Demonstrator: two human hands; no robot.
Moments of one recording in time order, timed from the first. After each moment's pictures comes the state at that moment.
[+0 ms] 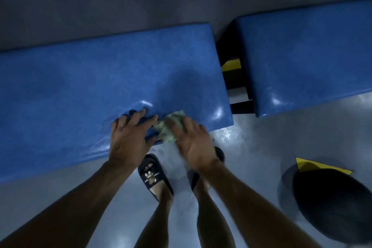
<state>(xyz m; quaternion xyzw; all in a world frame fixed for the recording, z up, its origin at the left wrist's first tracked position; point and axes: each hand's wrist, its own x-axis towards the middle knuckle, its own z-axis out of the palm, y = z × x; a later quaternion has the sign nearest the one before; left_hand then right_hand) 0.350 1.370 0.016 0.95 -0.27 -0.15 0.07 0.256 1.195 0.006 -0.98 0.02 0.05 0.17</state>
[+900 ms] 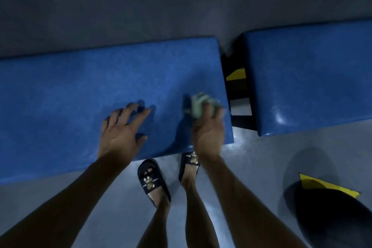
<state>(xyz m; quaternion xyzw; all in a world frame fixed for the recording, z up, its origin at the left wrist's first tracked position) 0.388 1.362 0.031 0.95 -0.25 -0.16 0.08 0.311 1.149 0.003 -0.92 0.32 0.01 0.23</state>
